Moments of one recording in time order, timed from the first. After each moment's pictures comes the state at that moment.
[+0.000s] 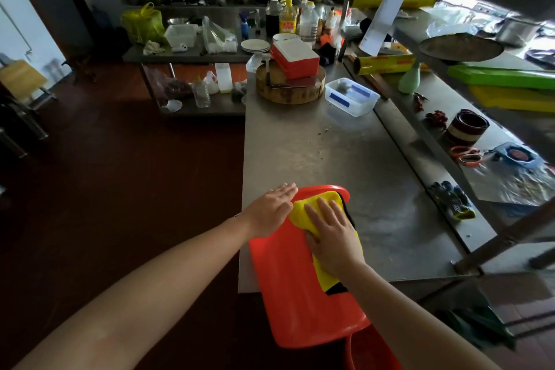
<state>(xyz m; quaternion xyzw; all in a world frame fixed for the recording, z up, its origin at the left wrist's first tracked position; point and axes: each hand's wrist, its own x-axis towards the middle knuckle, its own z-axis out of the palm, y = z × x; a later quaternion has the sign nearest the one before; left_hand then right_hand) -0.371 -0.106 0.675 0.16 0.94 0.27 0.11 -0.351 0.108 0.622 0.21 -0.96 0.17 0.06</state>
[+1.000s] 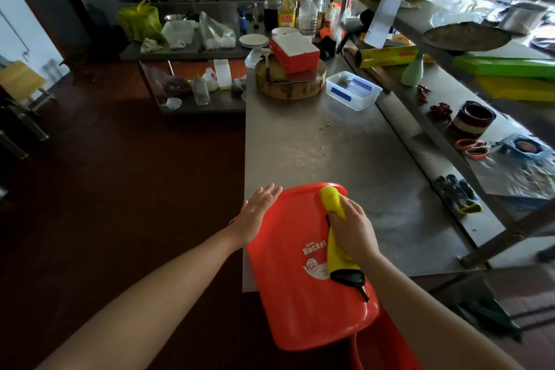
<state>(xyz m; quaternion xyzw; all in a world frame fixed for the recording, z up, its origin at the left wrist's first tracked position) -0.353 -0.137 0.642 0.04 0.88 0.46 0.13 -0.382 0.126 0.614 -0.01 -0.92 0.39 -0.03</state>
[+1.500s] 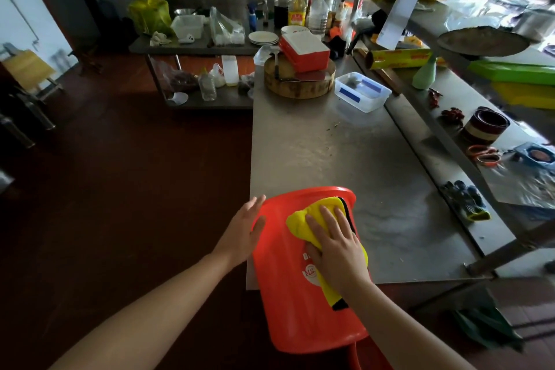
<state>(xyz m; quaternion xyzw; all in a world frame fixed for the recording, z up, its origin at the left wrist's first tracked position) -0.323 -0.170 0.595 0.00 0.92 0.39 0.01 -0.327 0.090 0.605 0.22 -0.96 0.16 0.12</state>
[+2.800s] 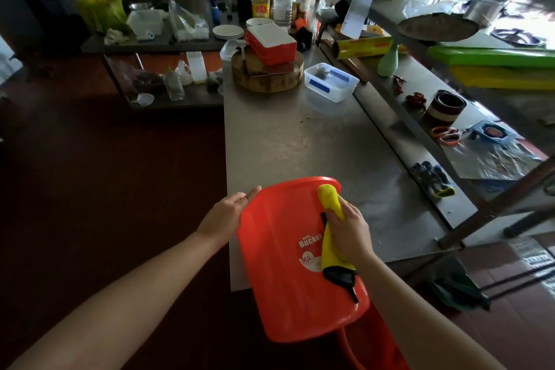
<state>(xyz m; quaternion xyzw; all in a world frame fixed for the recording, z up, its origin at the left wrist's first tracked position) -0.363 -0.167 0.616 0.11 0.97 0.22 -0.01 -0.366 0.135 0.611 -0.10 -0.88 0.47 -0.01</state>
